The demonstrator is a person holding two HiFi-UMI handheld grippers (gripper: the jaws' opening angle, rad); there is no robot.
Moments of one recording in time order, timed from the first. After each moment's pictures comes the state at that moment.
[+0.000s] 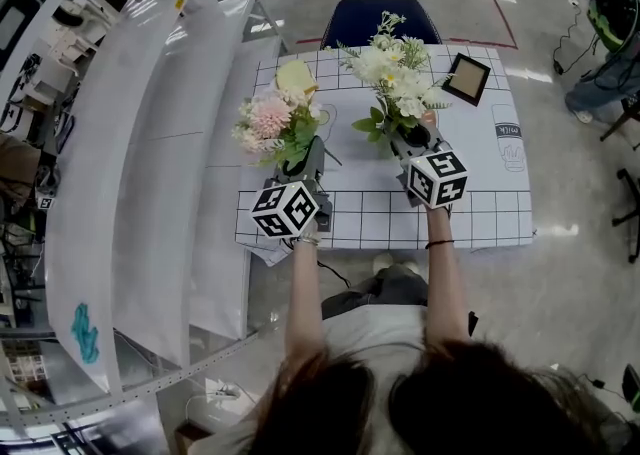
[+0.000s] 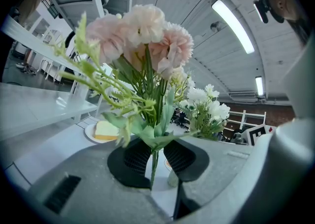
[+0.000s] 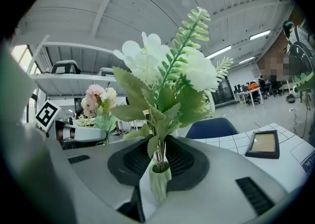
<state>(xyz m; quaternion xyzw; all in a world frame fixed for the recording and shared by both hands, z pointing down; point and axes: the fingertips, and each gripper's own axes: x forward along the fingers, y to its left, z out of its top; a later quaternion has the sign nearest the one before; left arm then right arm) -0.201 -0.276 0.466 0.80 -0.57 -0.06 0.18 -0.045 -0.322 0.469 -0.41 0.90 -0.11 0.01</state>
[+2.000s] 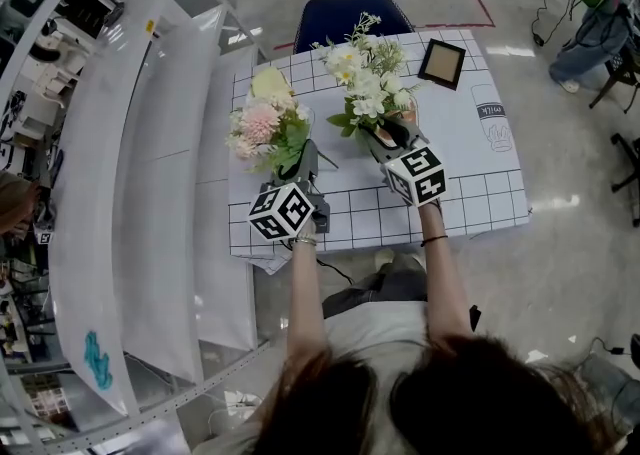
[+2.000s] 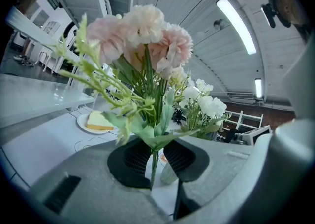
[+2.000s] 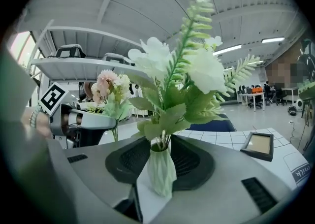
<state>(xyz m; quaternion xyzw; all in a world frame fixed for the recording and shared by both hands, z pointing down) -0.175 -0.286 0.486 0.80 -0.55 -0.05 0.22 -0.046 -0.311 0.497 -0.40 0.91 -0.08 -0.07</state>
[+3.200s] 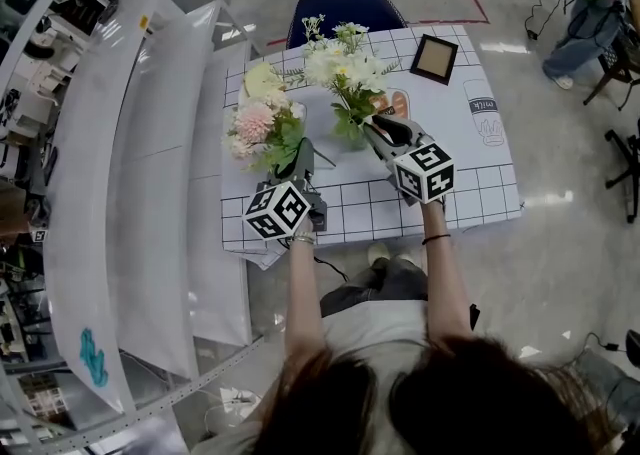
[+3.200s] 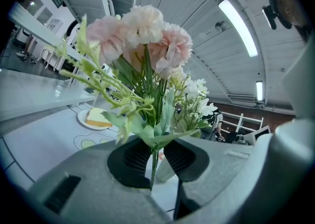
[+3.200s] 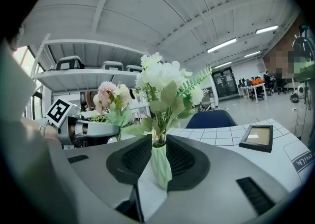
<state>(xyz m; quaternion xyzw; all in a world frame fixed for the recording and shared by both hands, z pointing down) -0.167 -0.276 0.489 0.80 -0.55 -0.06 0.23 -0.025 -0.298 0.490 -0.38 0.91 -0.12 -0.04</state>
